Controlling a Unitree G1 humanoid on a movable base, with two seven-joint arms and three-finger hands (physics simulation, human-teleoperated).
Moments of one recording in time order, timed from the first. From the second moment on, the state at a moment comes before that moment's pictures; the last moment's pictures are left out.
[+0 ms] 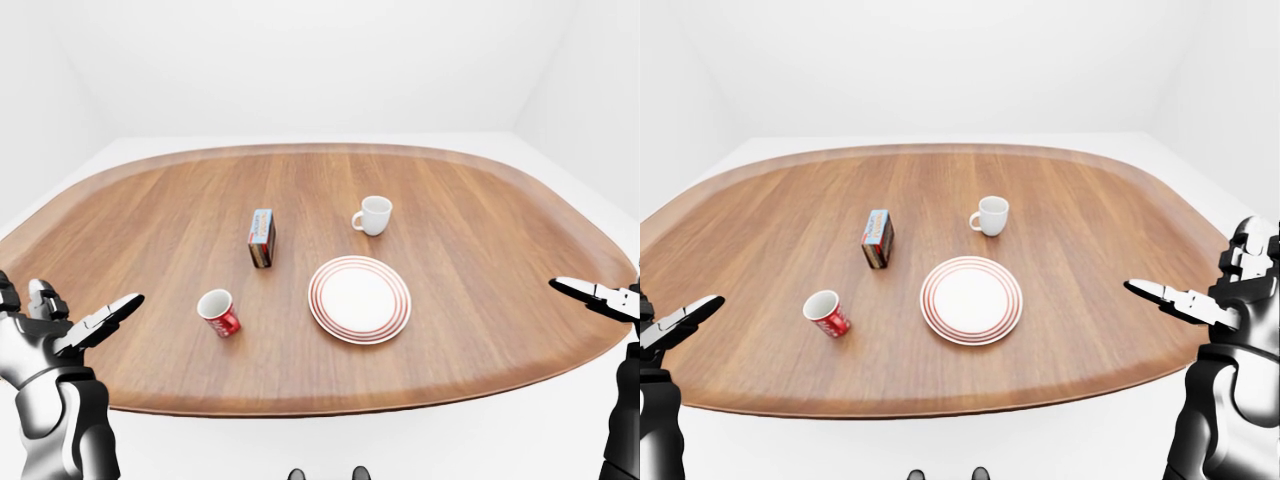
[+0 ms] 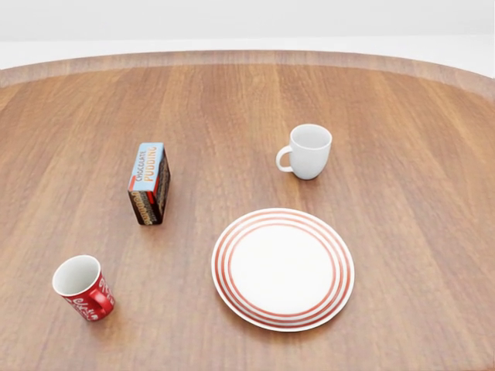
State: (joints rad) left arm 0.01 0.22 0.61 -0.20 -0.43 0.08 0.18; right arm -0.01 -0.29 -0.70 -0.35 0.38 0.09 0.01
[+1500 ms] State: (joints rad) left arm 0.02 0.22 0.61 -0.16 -0.42 0.03 0.17; right arm -0.01 -0.24 -0.61 -0.42 0.33 0.09 0.06
